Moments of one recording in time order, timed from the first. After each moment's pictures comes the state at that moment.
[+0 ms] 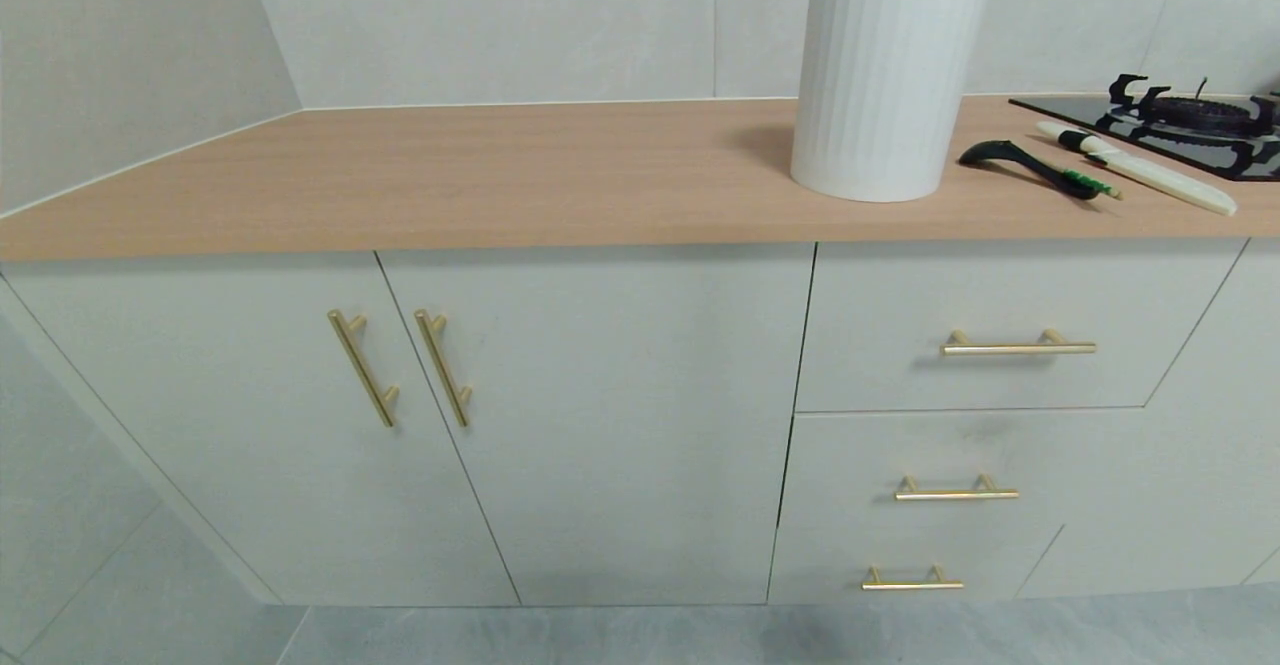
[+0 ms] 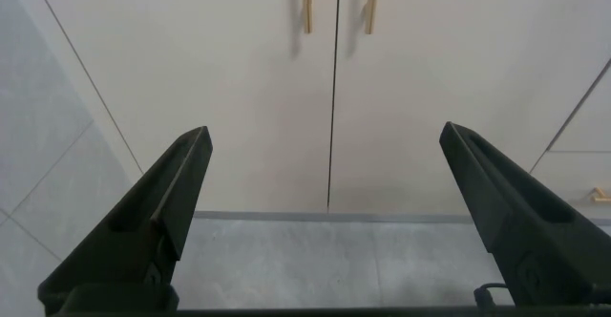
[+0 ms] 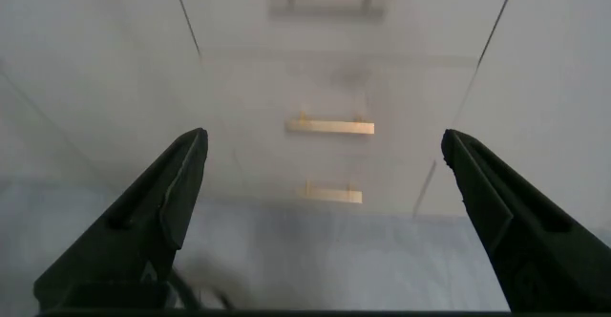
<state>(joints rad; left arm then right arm) 0.00 0.00 0.00 0.00 0.02 0.00 0.08 0.46 -0.31 0.03 0.05 0.02</state>
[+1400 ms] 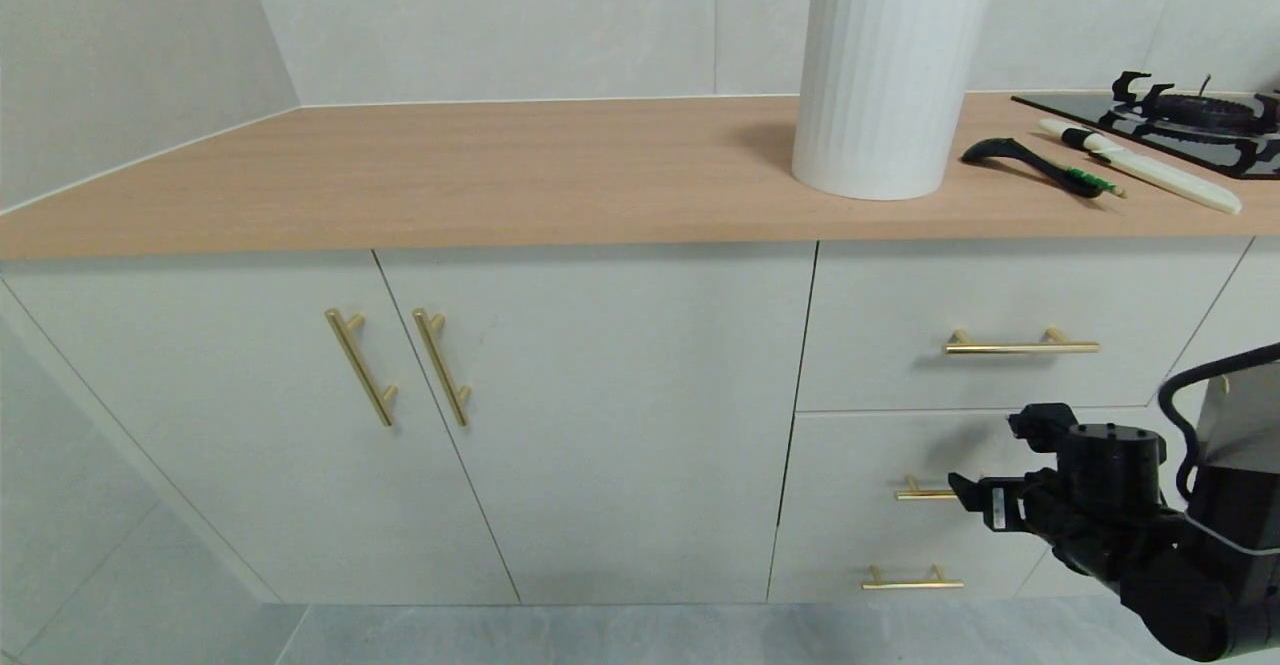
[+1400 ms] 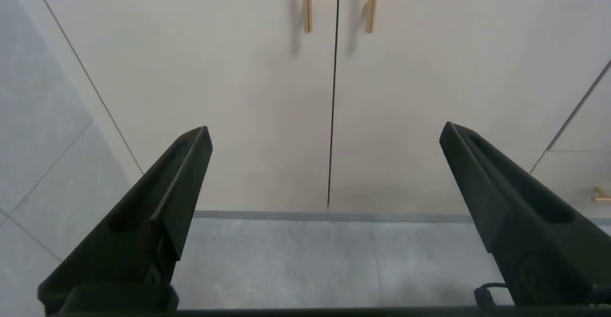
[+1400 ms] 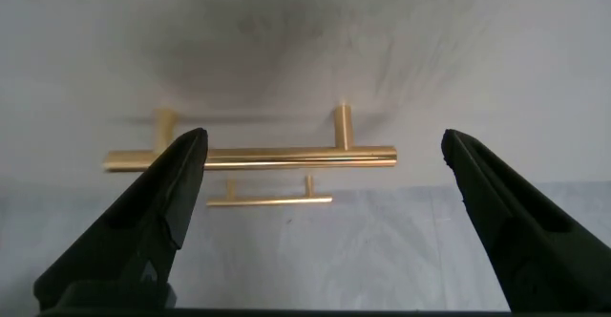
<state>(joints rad) 0.00 0.00 0.00 0.00 0.02 0.00 0.08 2.25 -0.42 -1.36 -0.17 -0.01</state>
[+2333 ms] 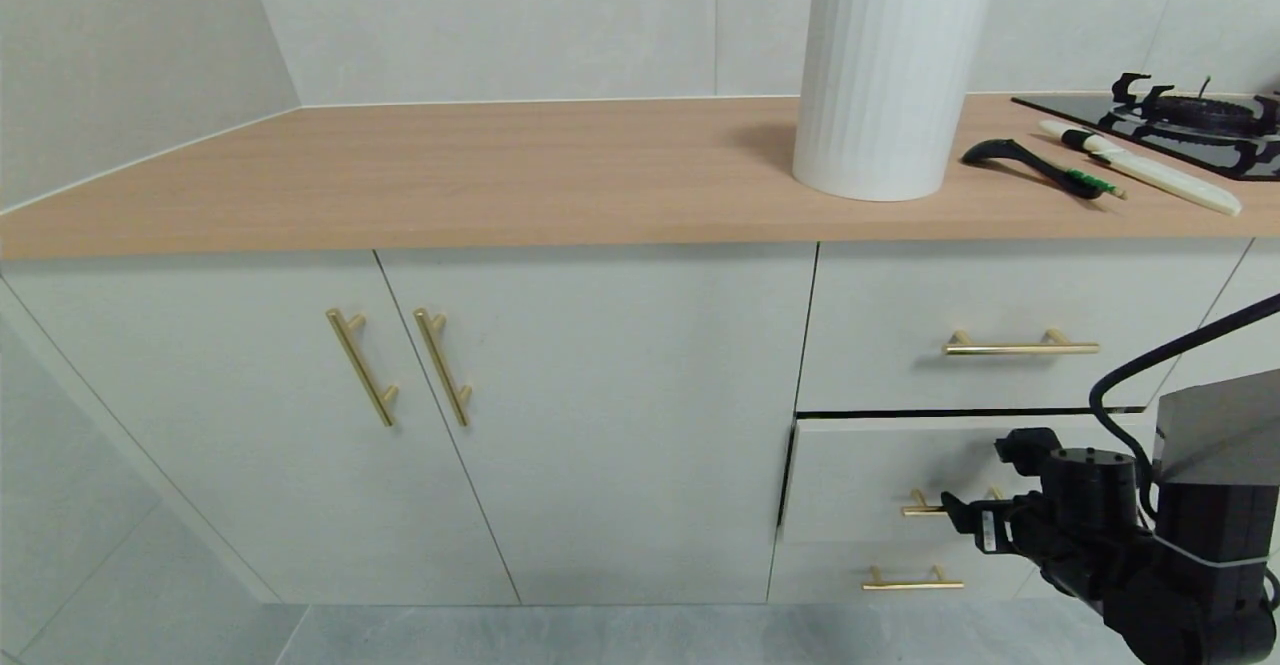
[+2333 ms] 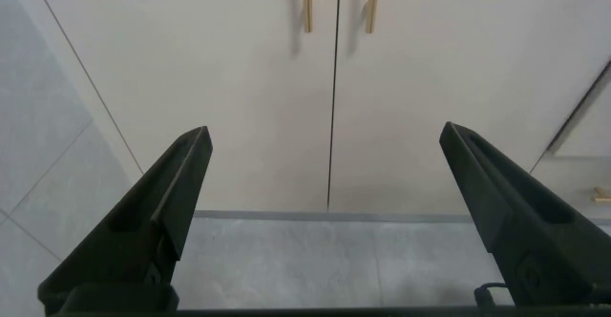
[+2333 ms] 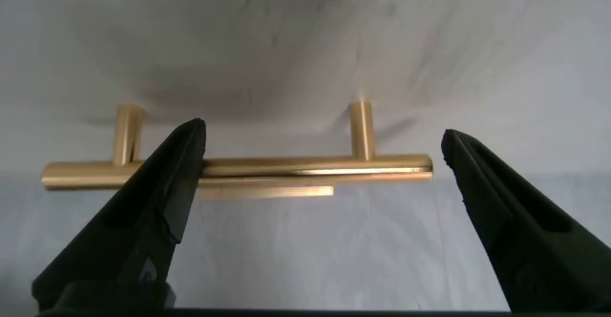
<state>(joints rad) 0.00 0.00 0.00 0.00 0.02 0.00 0.09 2.35 -0.40 -1.38 -0.18 -0.01</state>
